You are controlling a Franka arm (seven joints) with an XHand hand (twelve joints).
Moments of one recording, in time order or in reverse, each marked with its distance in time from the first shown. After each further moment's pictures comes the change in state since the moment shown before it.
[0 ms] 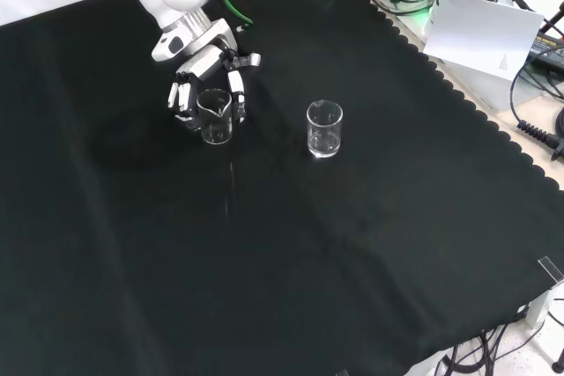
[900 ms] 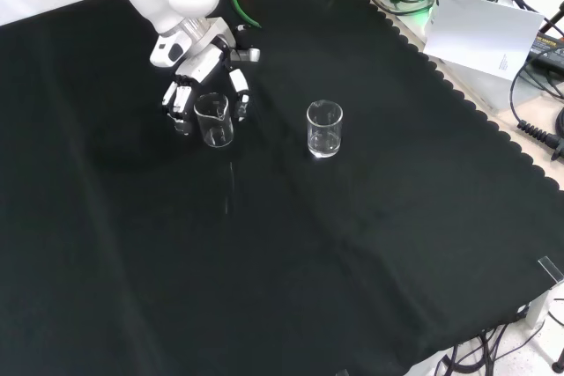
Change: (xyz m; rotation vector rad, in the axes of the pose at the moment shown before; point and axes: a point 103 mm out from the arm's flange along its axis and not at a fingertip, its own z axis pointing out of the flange) arm 0.013 0.000 -0.010 0.124 -0.112 0.046
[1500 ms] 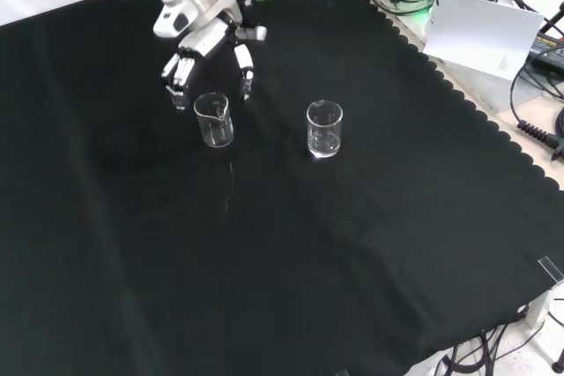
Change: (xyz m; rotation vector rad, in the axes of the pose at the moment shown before) arm 0.024 -0.034 -0.039 -0.063 -0.034 0.016
